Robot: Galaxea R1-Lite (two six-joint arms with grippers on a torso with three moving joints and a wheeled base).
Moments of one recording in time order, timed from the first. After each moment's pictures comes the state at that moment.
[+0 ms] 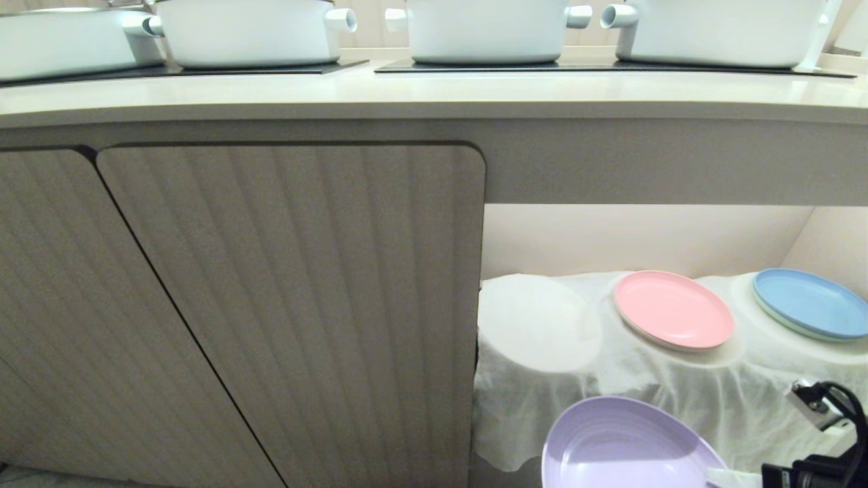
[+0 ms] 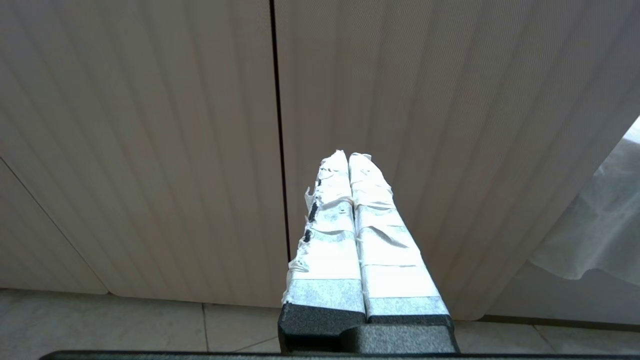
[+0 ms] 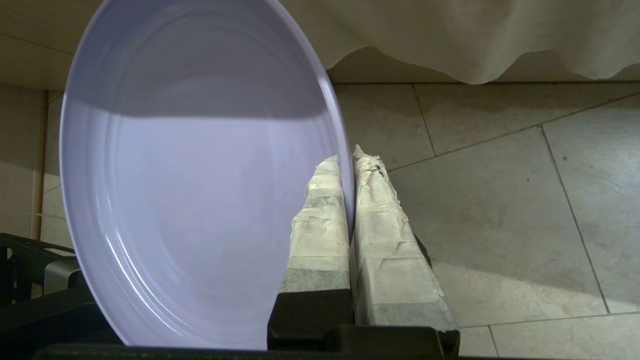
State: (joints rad) left arm 0.00 0.00 0.00 0.00 0.01 -0.04; right arm 0.11 1.30 -0.11 -0.40 0.33 0.32
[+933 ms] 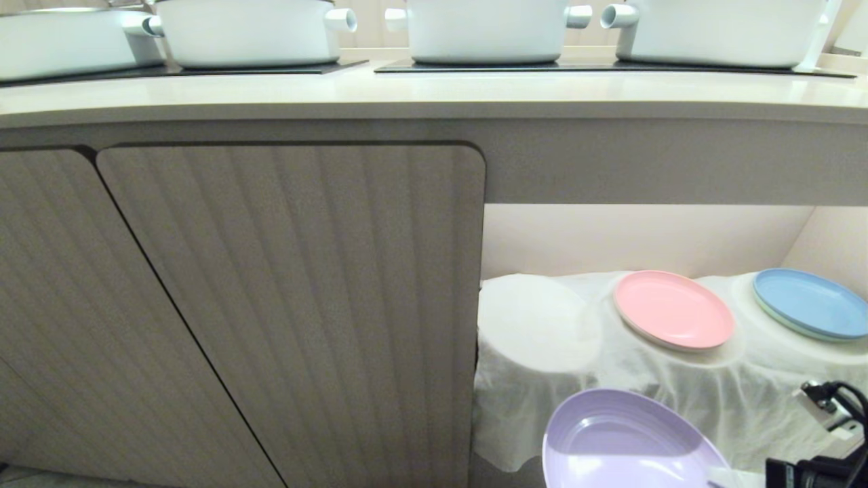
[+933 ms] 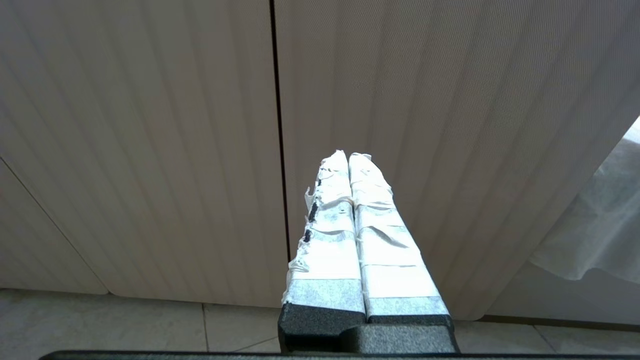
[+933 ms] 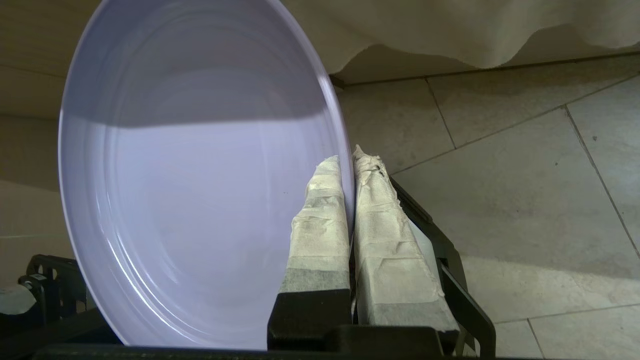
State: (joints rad) left arm 0.00 0.00 0.00 0.00 0.01 -0.04; right arm 0.11 1.28 -0.11 -0.40 0.33 0.43
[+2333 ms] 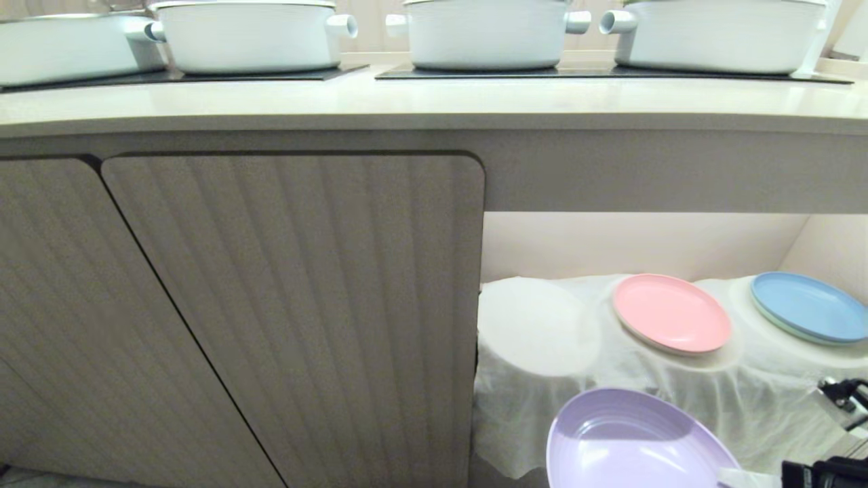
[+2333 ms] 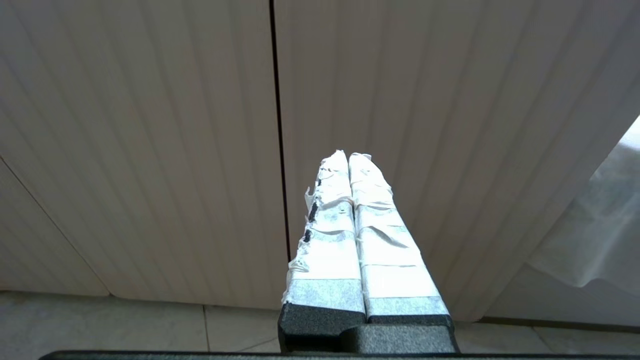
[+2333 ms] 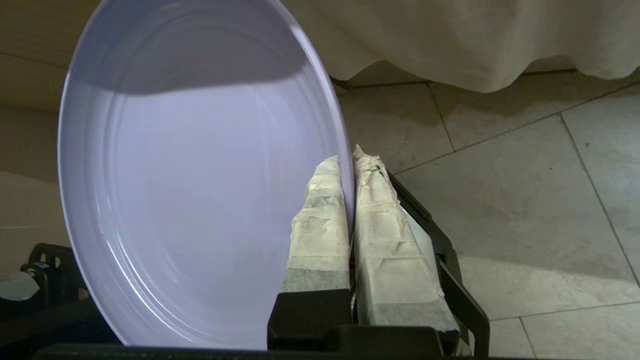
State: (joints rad) left arm 0.00 0.00 0.00 0.00 0.01 -0.04; right arm 0.11 1.18 -0.16 -0.26 0.33 0.40
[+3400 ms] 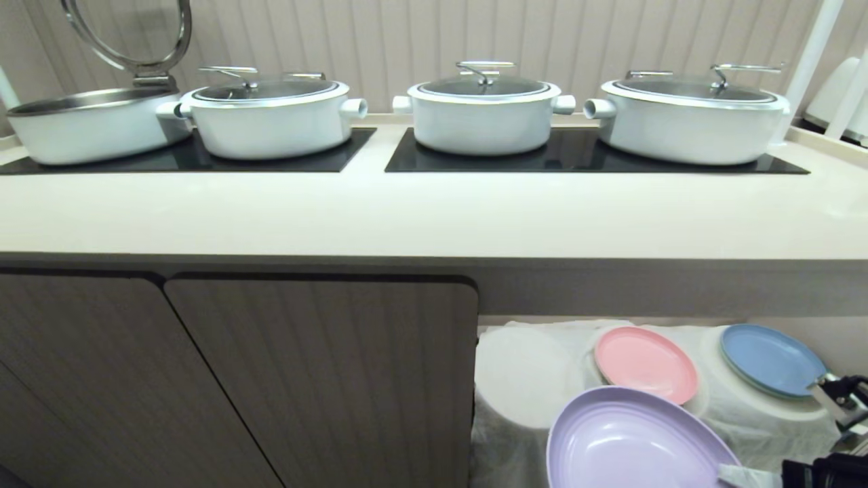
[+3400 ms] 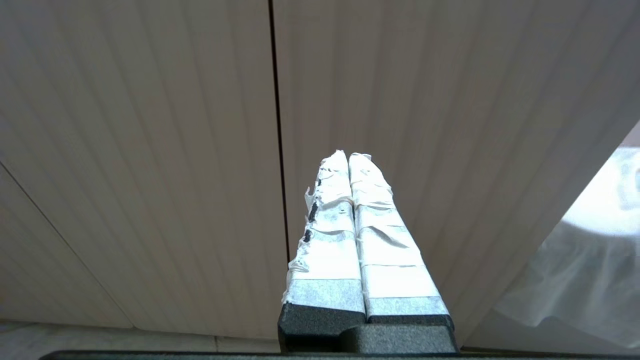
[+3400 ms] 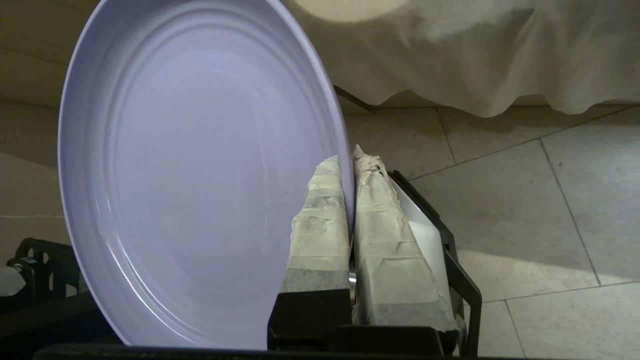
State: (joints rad) left arm 0.00 0.00 0.00 0.00 0.01 -0.04; right arm 0.11 1.18 -0.17 -0.25 0.33 0.37
